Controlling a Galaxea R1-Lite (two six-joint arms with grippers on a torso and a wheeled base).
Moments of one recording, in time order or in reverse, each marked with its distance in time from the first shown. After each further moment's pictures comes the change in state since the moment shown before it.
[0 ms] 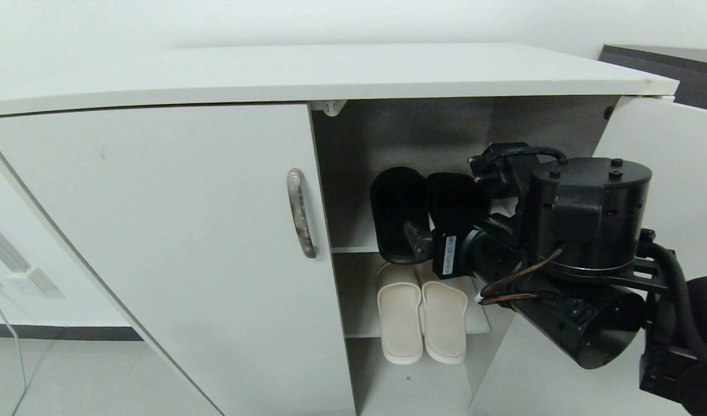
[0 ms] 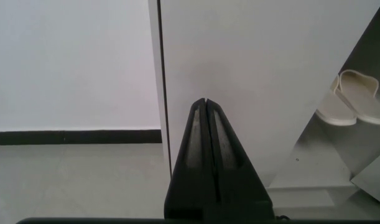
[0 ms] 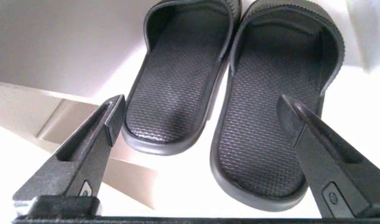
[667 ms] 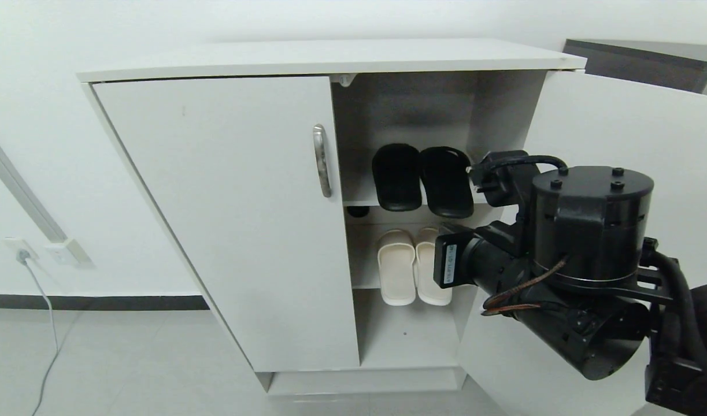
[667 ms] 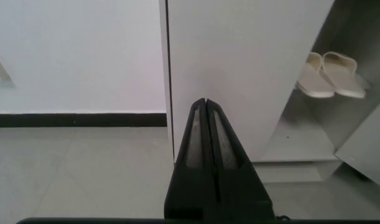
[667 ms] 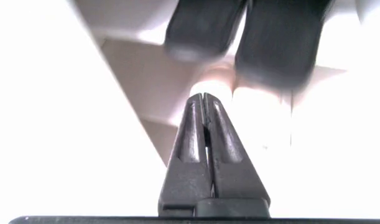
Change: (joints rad) left arm 0.000 0.000 0.000 -0.001 0.000 0.000; right arm 0.010 -0.007 0.026 0.000 0.003 0.000
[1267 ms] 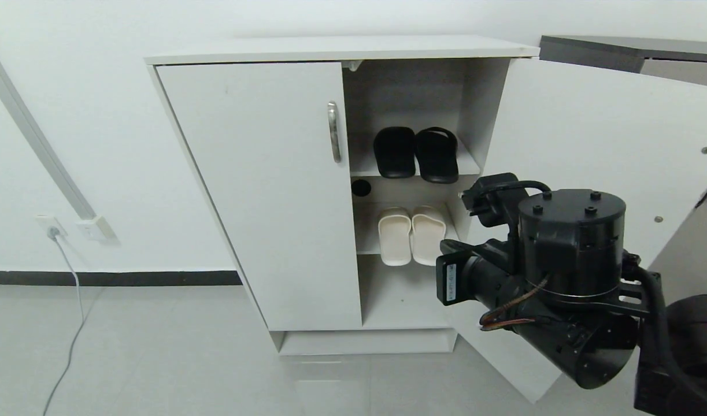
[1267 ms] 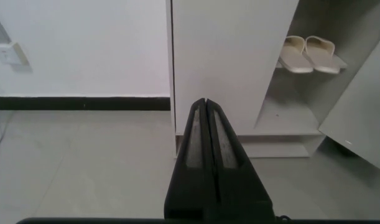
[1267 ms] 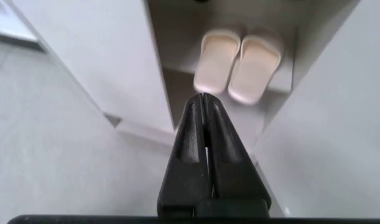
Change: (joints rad) left arm 0.000 0.000 0.000 0.001 0.000 0.000; right arm -0.024 0.019 0.050 -0.003 0.031 -0.019
